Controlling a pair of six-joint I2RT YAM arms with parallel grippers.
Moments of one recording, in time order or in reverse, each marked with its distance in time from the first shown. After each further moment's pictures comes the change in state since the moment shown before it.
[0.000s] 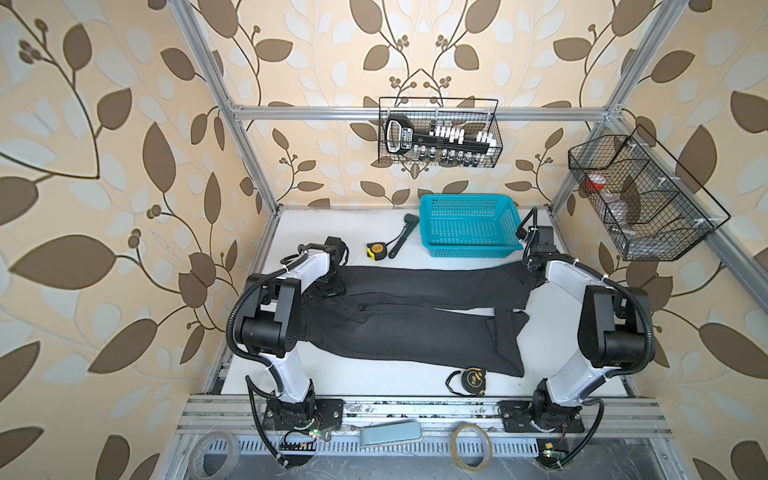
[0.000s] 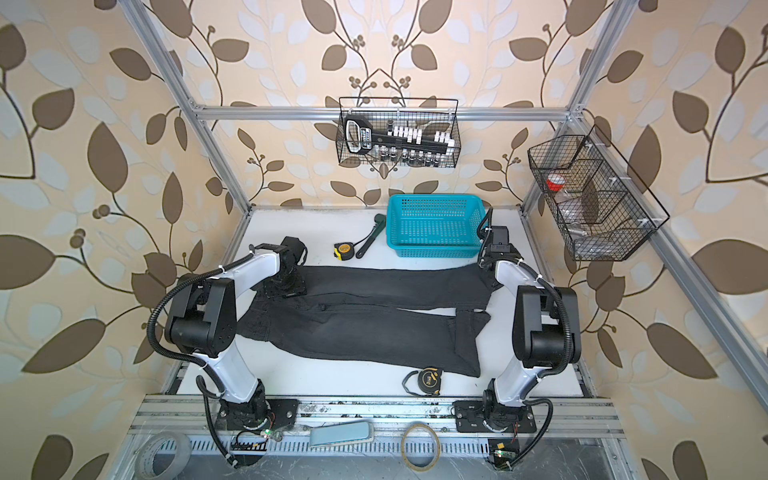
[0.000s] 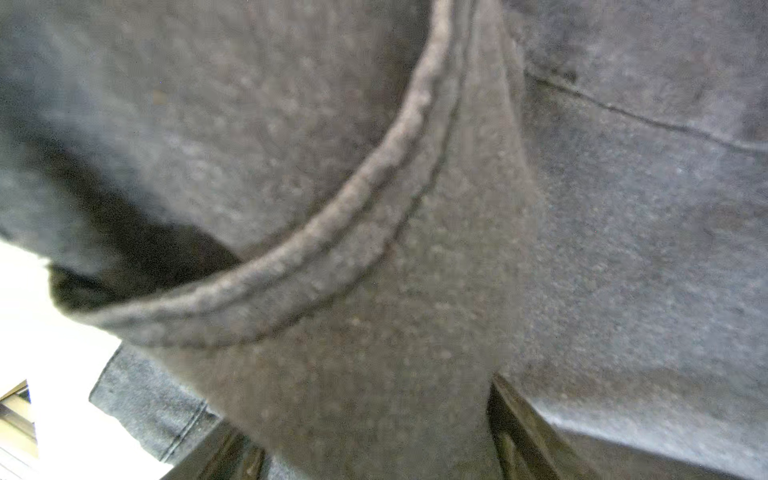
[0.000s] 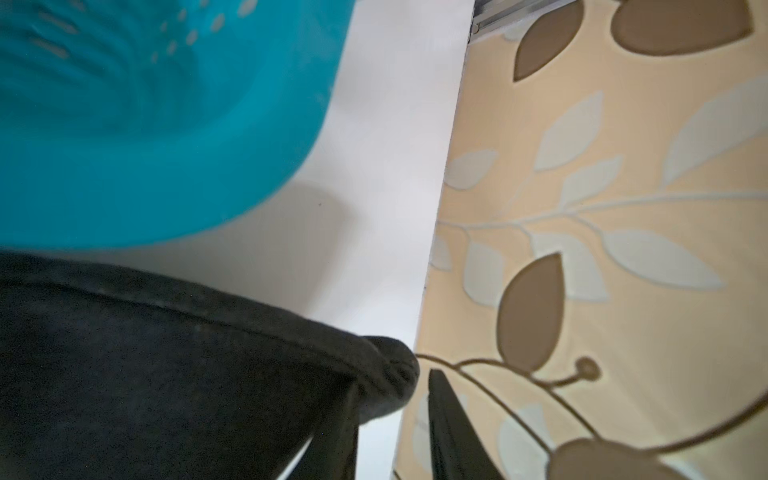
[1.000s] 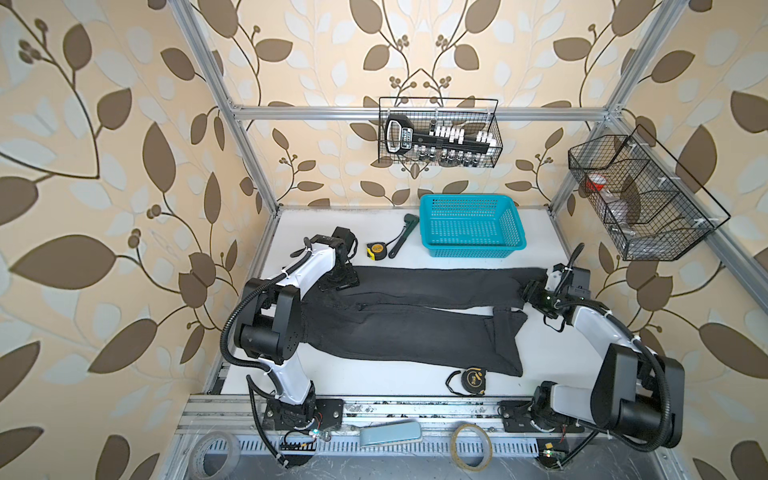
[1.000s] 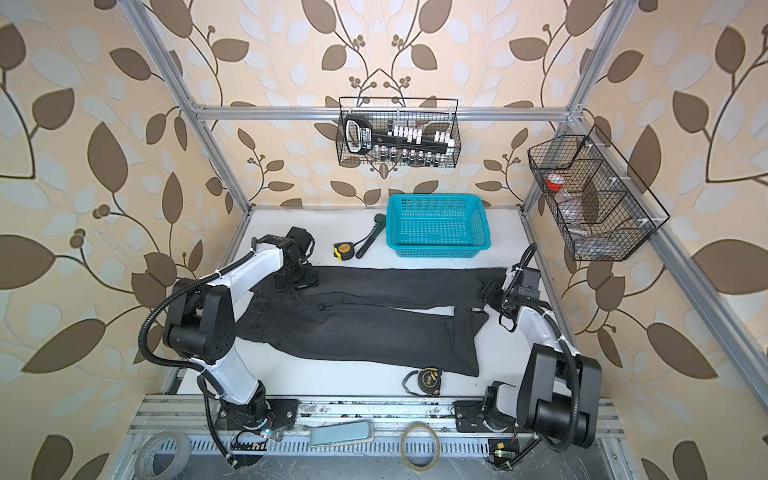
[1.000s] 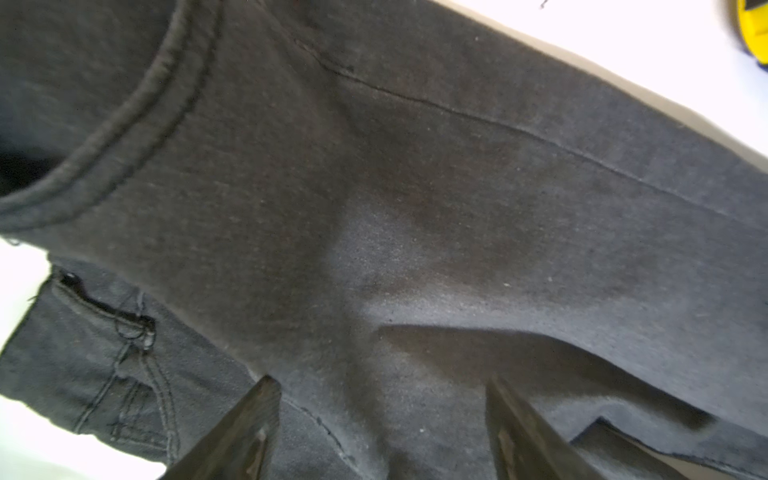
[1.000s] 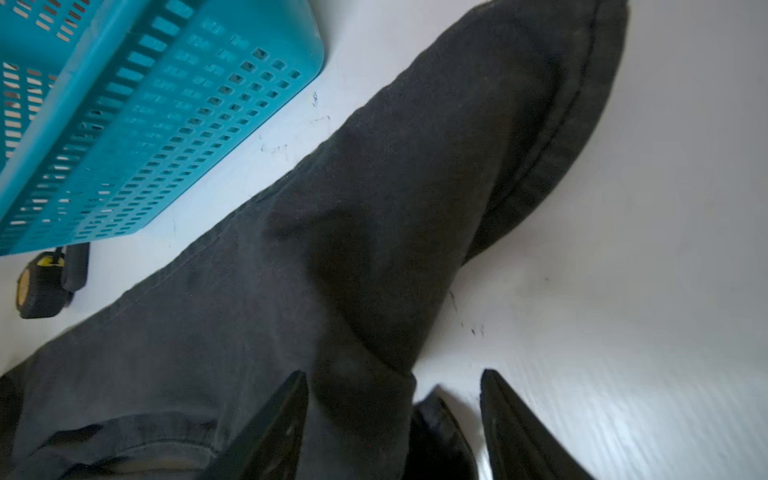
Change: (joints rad) left arm -0.084 -0.041 0.100 -0.066 0.169 -0.076; right arm -0.225 -0.375 -0.446 -0.023 -0.859 1.013
